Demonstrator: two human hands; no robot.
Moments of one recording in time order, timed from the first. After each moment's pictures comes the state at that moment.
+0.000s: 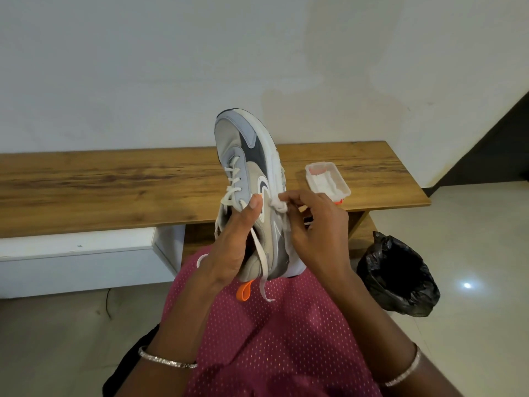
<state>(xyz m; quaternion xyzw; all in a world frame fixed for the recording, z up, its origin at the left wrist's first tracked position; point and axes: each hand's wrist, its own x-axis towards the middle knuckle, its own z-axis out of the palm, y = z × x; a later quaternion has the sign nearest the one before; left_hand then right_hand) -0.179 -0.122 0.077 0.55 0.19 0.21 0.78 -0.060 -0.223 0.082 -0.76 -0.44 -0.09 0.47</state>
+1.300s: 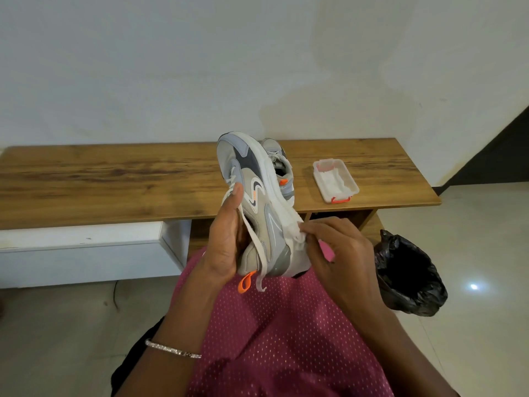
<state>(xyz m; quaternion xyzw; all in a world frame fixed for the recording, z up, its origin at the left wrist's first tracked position) -0.179 -0.118 0.086 0.38 0.18 0.25 0.87 -0.071 -0.269 0.063 -0.77 -0.48 -0.12 0.39</state>
